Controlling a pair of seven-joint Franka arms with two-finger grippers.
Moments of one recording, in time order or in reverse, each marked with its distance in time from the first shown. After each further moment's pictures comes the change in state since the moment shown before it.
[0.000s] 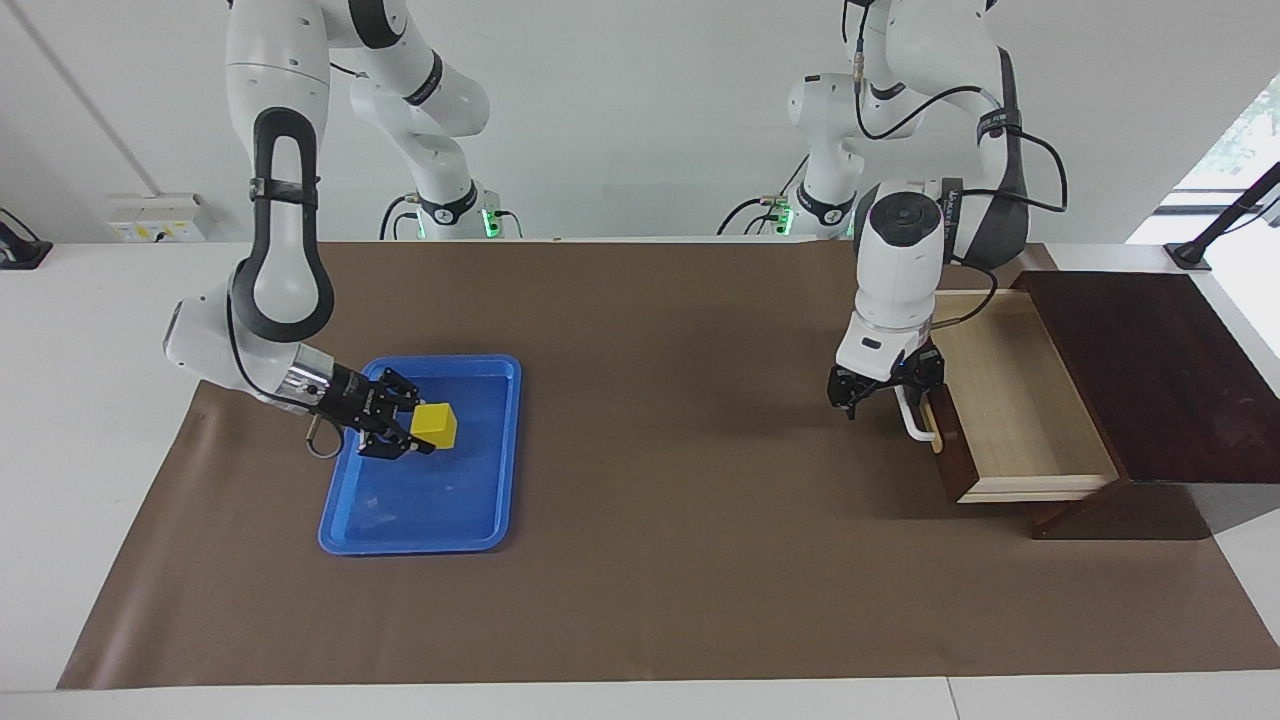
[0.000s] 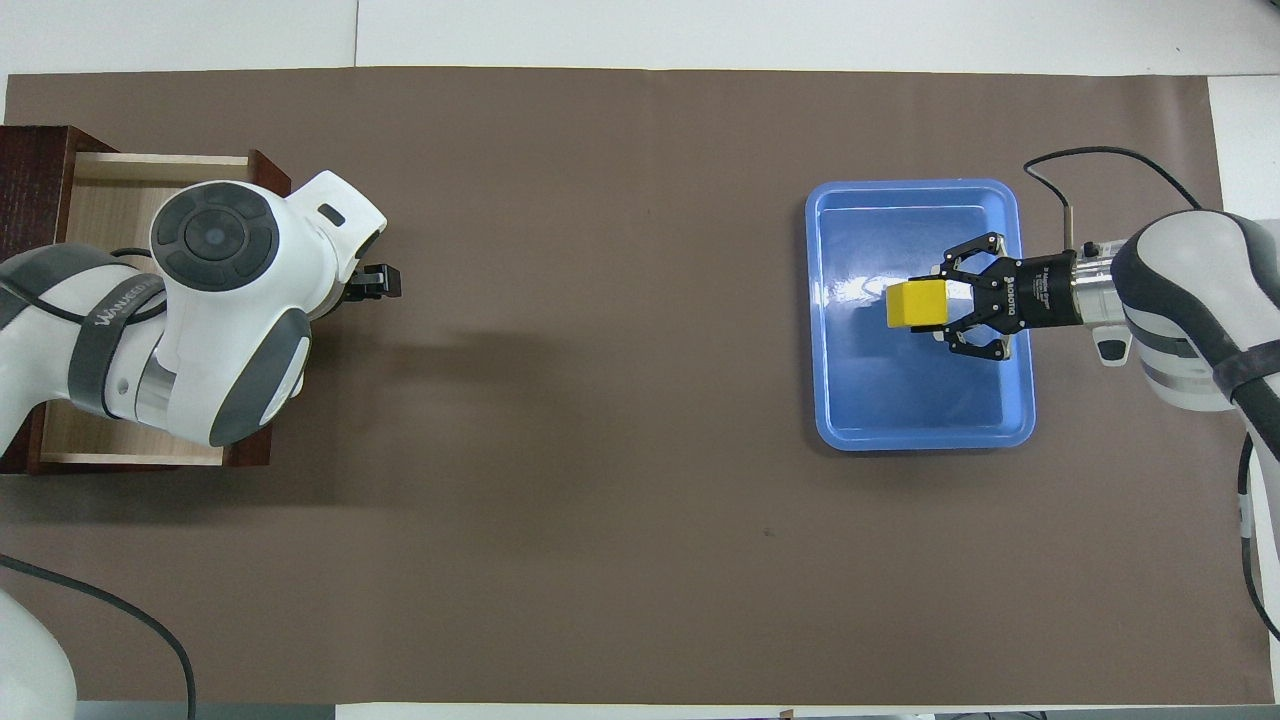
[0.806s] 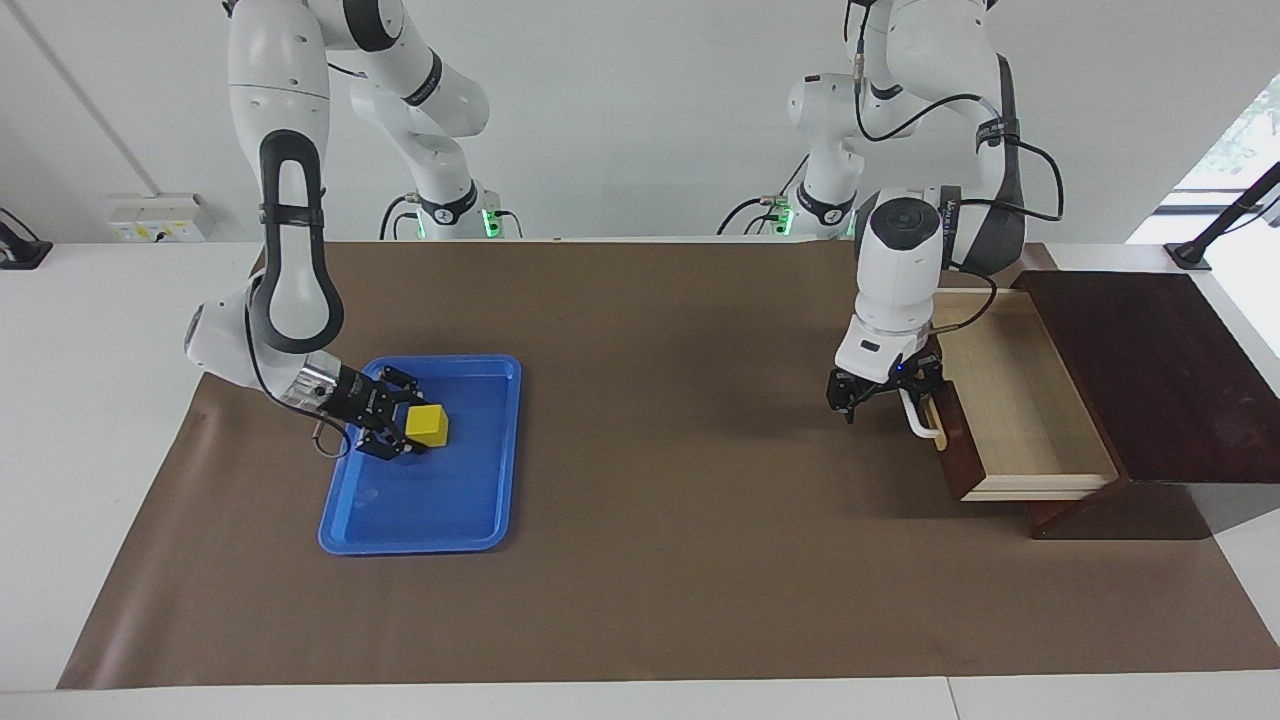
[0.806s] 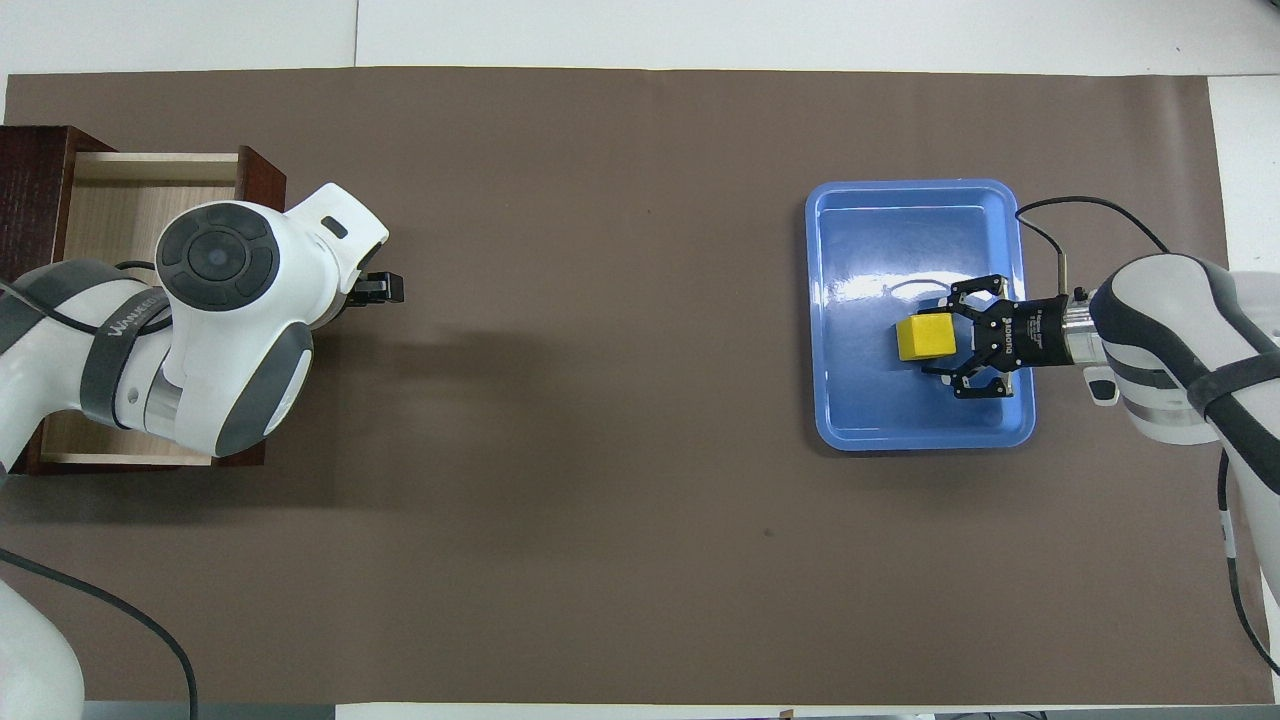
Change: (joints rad) left arm 0.008 -0.005 -0.002 -0.081 0.003 0.118 0.014; right arm -0.053 0.009 -0.006 -0.150 -0.002 0.089 -0.083
